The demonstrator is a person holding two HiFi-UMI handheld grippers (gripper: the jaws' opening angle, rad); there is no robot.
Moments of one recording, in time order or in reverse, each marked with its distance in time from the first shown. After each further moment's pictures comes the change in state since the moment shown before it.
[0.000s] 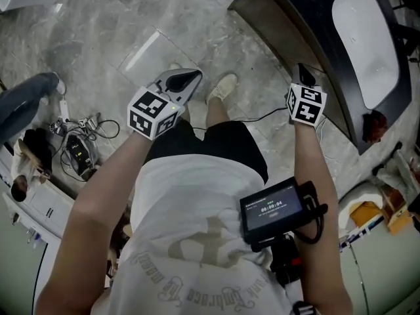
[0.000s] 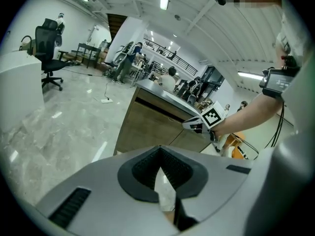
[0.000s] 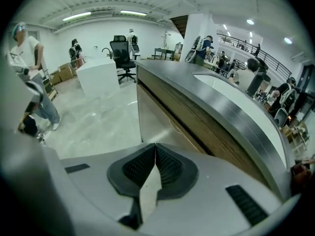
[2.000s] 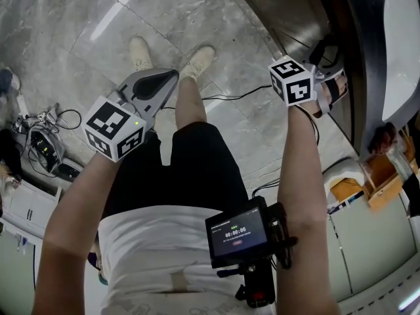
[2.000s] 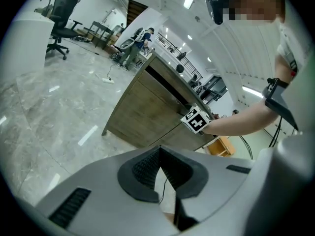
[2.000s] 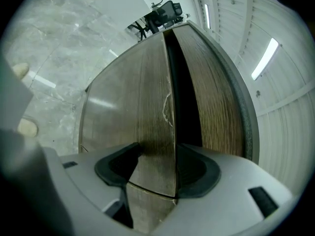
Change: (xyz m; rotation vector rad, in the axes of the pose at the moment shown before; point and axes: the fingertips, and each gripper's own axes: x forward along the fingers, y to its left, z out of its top) left arm 0.070 0.013 -0.102 -0.188 0.023 -0.100; right arm 0.058 -0.076 -0.019 -0.761 0.125 -0.793
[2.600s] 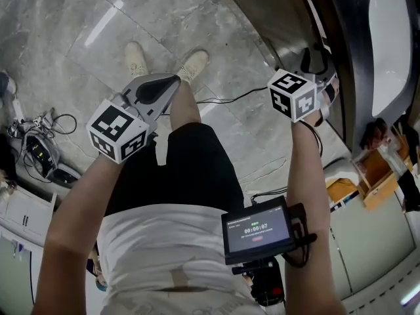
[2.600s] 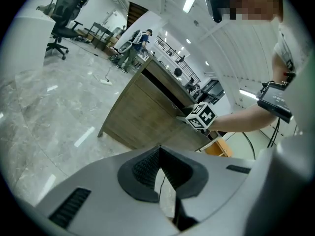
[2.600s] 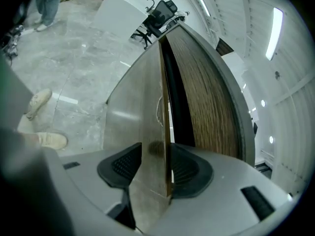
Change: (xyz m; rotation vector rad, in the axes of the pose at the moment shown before) left arm 0.002 -0.007 0.003 -0.015 -0.031 -0.032; right arm -0.023 0.010 0.007 0.081 -0.016 0.301
